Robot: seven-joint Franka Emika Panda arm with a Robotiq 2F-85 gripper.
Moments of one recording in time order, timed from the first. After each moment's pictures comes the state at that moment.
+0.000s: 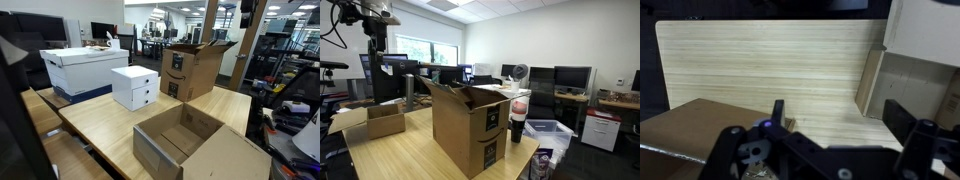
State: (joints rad) arm 0.03 -0.59 0.21 -2.35 0.00 1.64 0.29
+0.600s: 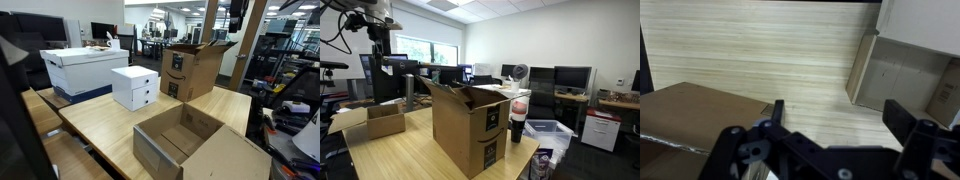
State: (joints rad) arm 0.05 -0.55 0.23 -2.35 0.00 1.73 0.30
